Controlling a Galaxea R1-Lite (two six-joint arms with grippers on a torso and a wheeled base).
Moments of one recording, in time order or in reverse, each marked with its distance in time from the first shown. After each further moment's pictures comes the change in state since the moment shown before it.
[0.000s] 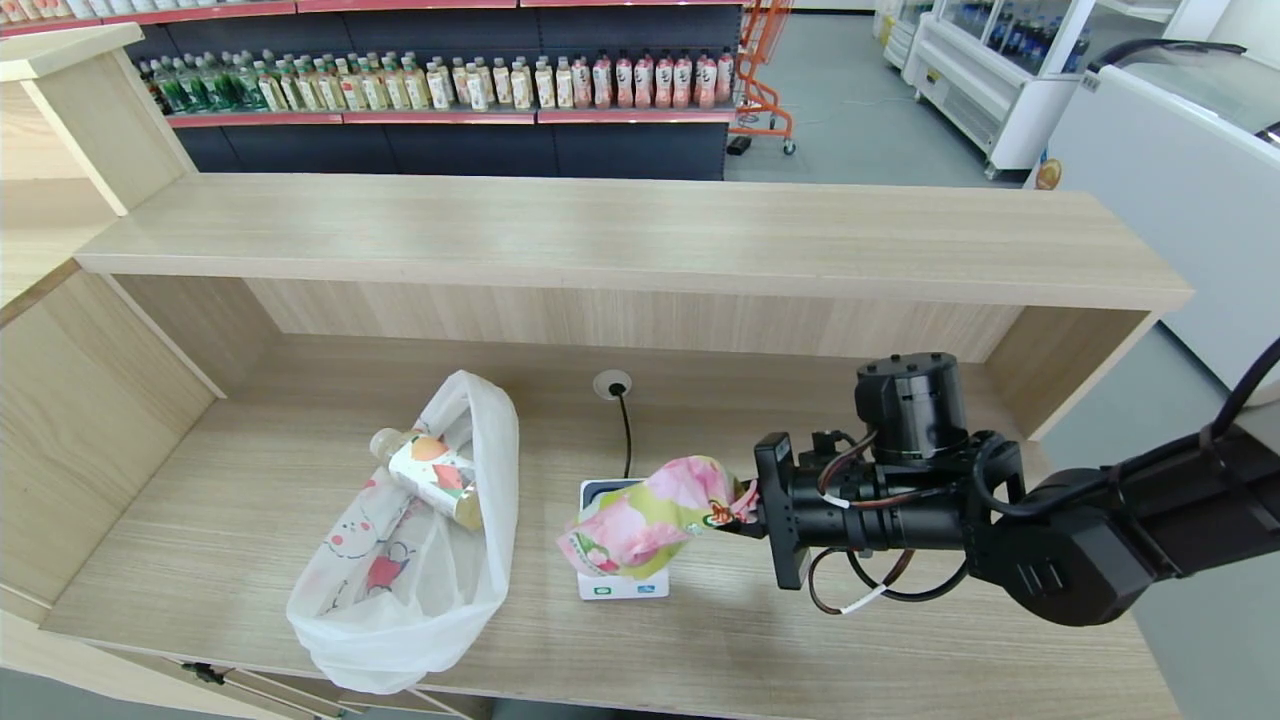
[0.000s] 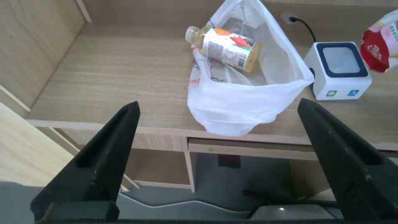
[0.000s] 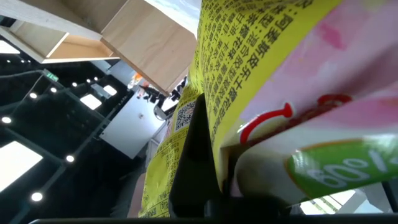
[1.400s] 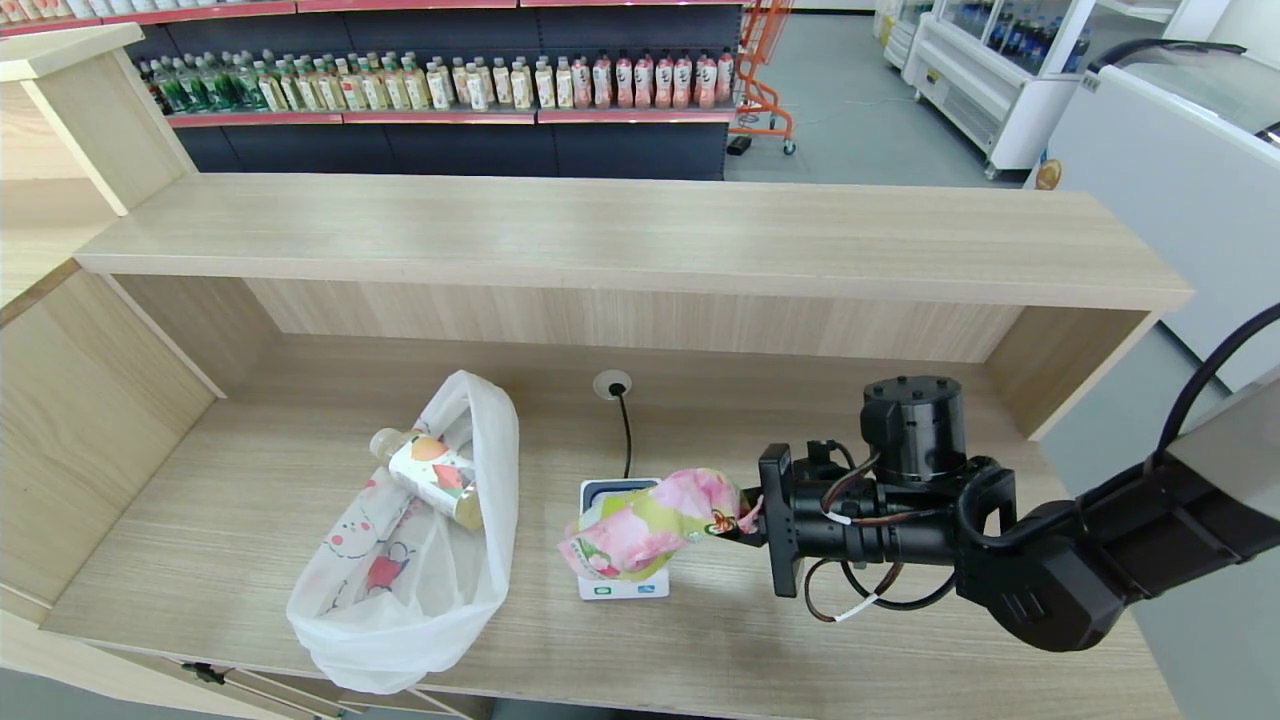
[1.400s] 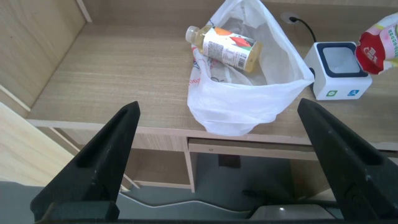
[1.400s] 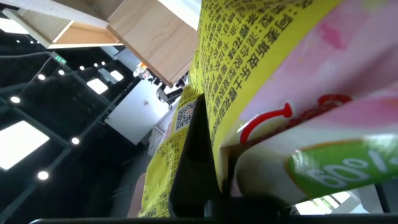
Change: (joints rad) left arm 0.000 0.000 0.000 0.000 0.000 0.000; right arm -0.021 0.059 0.077 -0.209 0.060 0.007
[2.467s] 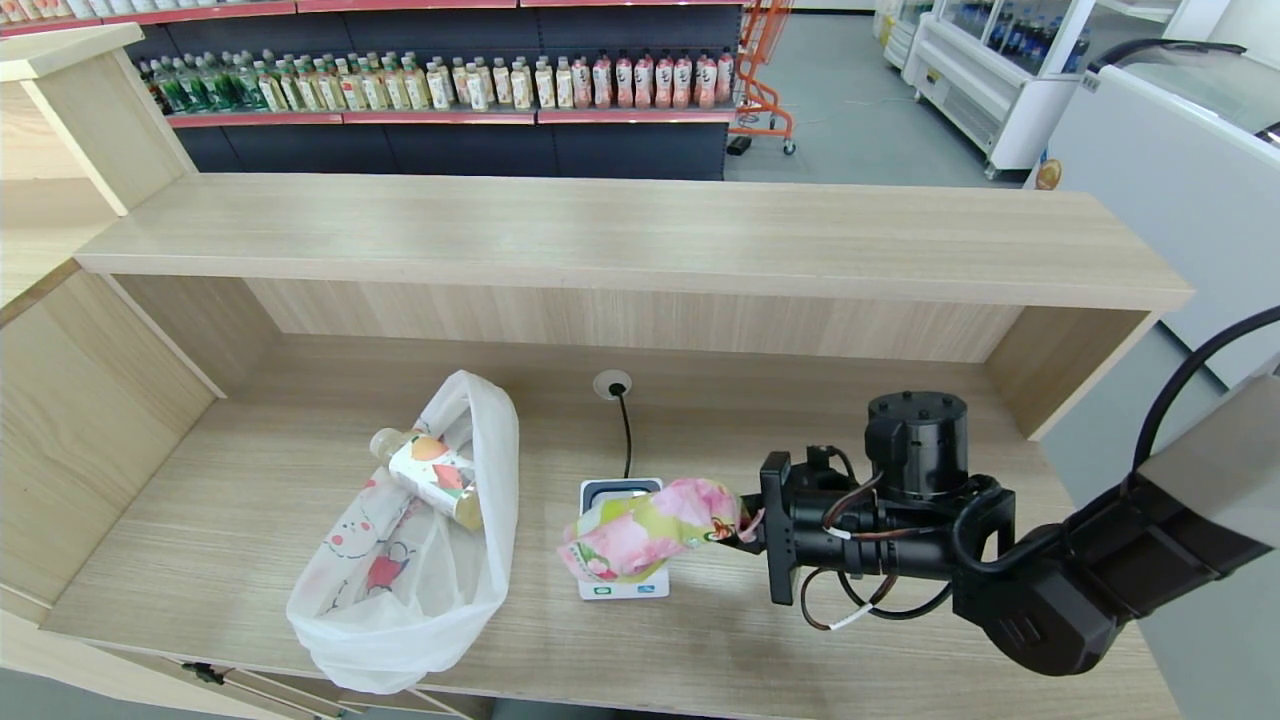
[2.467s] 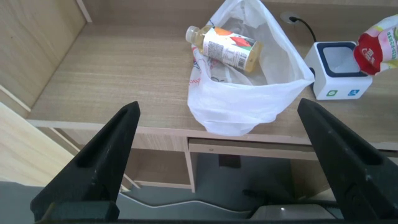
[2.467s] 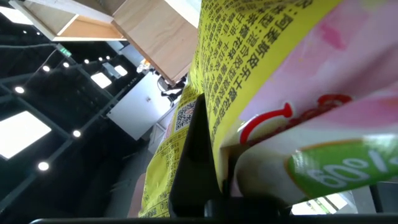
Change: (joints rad) left arm 0.000 0.000 0.000 0.000 0.000 0.002; right arm 0.004 0.029 0.057 -0.134 -0.003 0.001
